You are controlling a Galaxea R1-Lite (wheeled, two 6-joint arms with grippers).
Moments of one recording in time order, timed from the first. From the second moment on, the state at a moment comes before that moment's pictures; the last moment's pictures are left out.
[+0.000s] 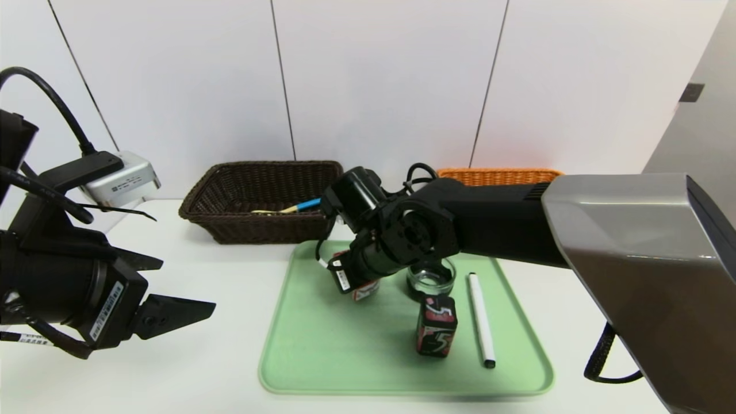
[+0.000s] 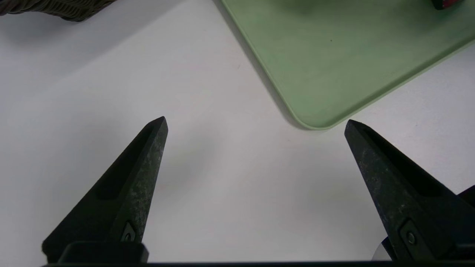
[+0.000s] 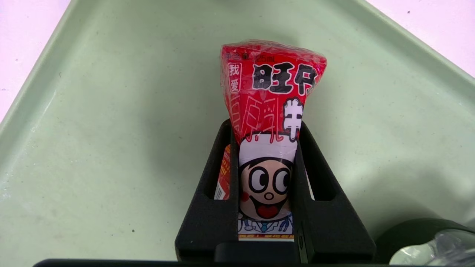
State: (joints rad) left arm -0.37 1.25 -1.09 0.56 -0.09 0.14; right arm 0.82 2.32 -1.95 0.52 -0.18 0.16
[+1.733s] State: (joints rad) left arm -0.37 1.21 -1.09 0.56 -0.09 0.14; right arm 0.66 1.99 -1.94 0.60 -0.19 0.20
